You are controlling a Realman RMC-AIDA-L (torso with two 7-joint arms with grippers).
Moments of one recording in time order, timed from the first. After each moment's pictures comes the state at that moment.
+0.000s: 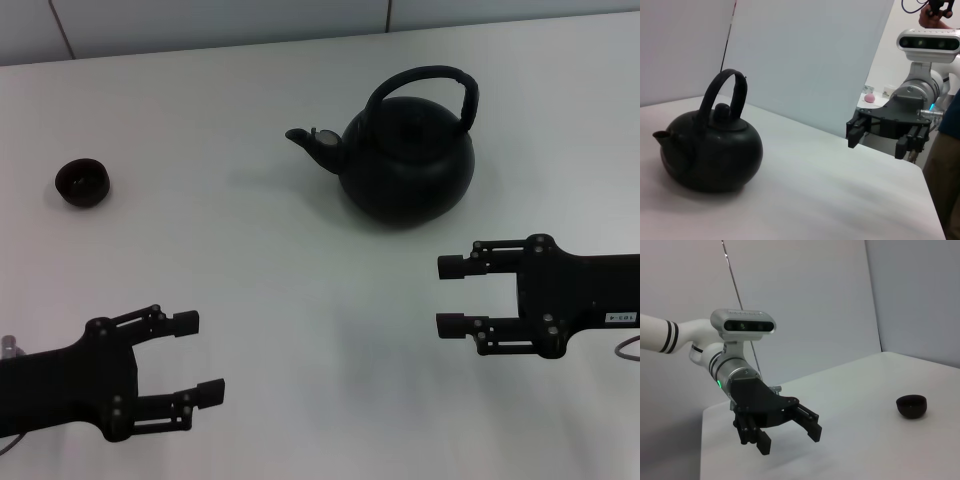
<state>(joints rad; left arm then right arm) -0.24 -2.06 1.04 0.75 1.76 1.70 -1.28 0.28 2.08 -0.82 -0.86 -1.87 -1.82 1.30</state>
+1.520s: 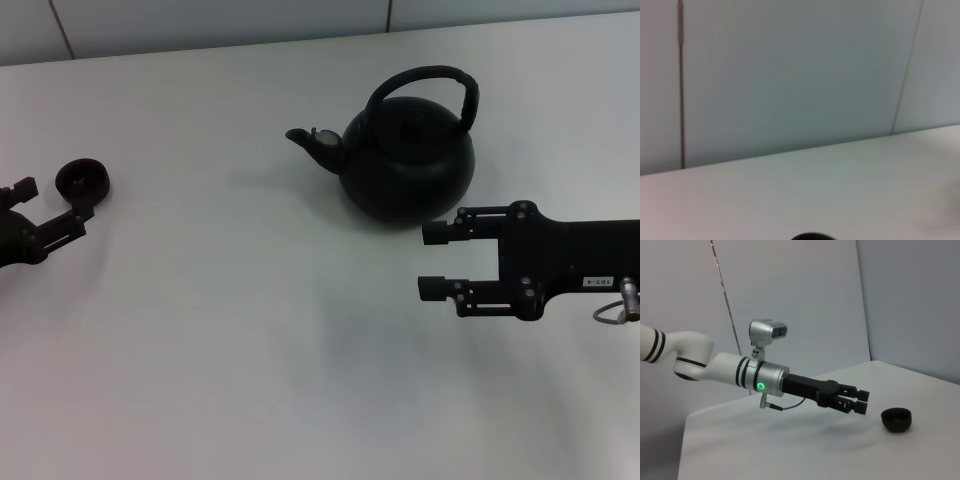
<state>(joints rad) -0.31 -2.07 0.90 0.61 1.55 1.08 -1.18 0.34 2.08 -0.80 -0.83 -1.87 -1.77 1.30</state>
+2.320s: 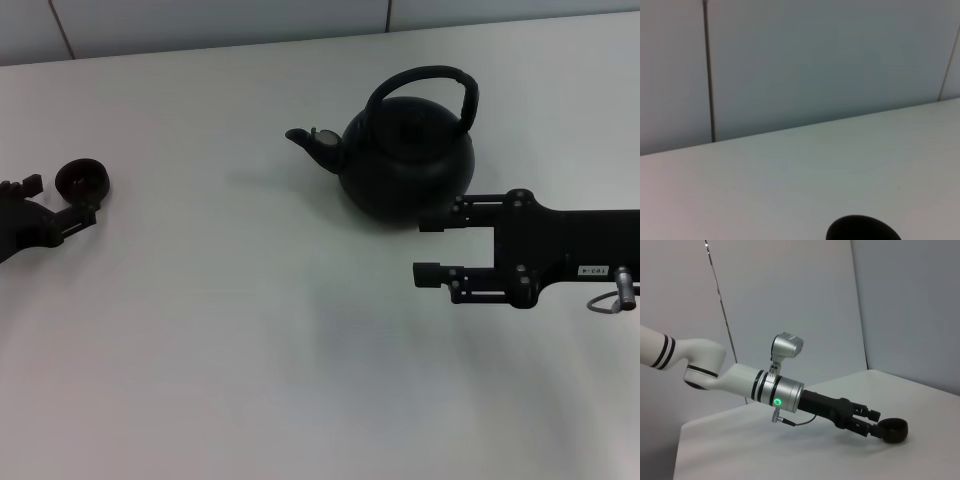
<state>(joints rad) -0.42 -2.07 0.93 0.50 1.54 0.85 -1.15 0.35 2.08 -0.81 -0.82 -1.84 -1.75 1.30</state>
